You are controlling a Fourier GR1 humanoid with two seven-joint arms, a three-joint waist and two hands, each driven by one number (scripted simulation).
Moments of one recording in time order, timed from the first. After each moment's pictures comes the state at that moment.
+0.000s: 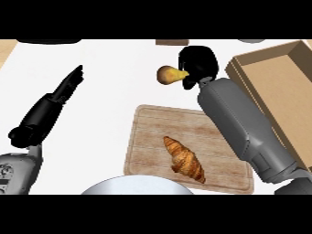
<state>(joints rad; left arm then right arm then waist) -0.24 0.30 -0.05 -1.54 -0.08 -0.18 -0.06 -1.01 -0.11 0.31 -0.65 0.88 -0.07 0.37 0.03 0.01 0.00</state>
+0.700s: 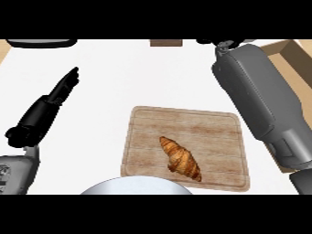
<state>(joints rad) -0.22 0.30 -0.02 -1.51 -0.08 -0.19 -0.09 -1.13 -0.20 0.19 -0.80 1.00 -0.25 0.68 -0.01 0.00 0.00</state>
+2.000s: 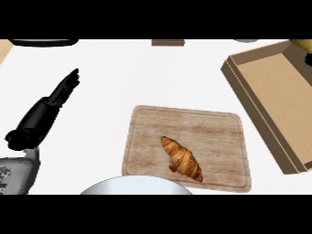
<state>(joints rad) -0.21 0.28 0.00 -1.53 -0.11 -0.21 -0.09 -0.94 -0.62 -0.10 -0.65 0.82 0.13 0.49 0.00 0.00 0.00</state>
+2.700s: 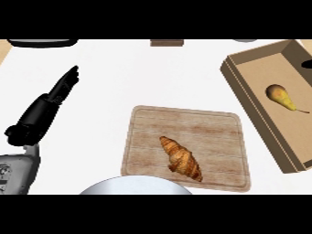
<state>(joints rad) -0.23 0.27 0.02 -1.52 -0.11 -0.21 -0.07 -0.90 -0.65 -0.27 -0.62 0.62 0.15 0.16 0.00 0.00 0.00</state>
